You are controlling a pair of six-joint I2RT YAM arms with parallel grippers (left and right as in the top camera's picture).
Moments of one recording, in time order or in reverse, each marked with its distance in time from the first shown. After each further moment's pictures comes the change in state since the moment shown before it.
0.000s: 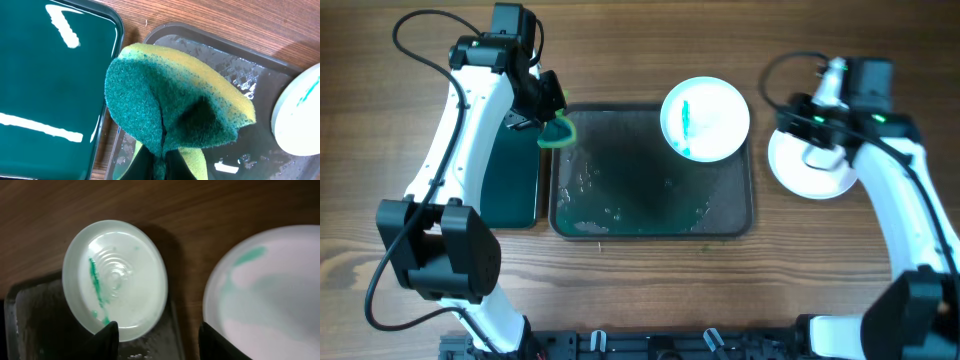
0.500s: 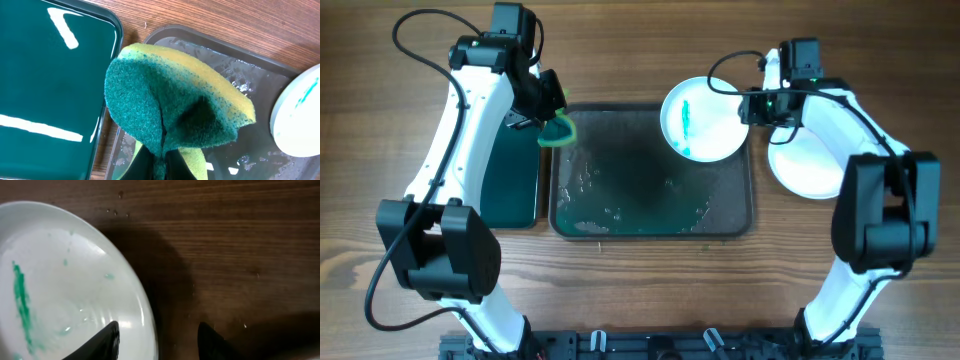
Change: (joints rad) left arm 0.000 0.000 0.000 0.008 0.000 0.000; right arm 0.069 0.442 0.169 0.130 0.036 -0.228
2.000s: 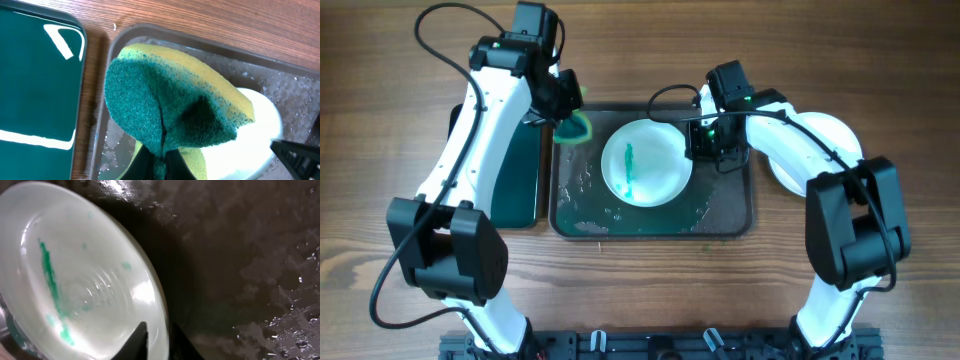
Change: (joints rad) left arm -0.077 0.000 0.000 0.039 0.000 0.000; right arm 0.271 -0.038 -0.040 -0.191 -0.157 0.204
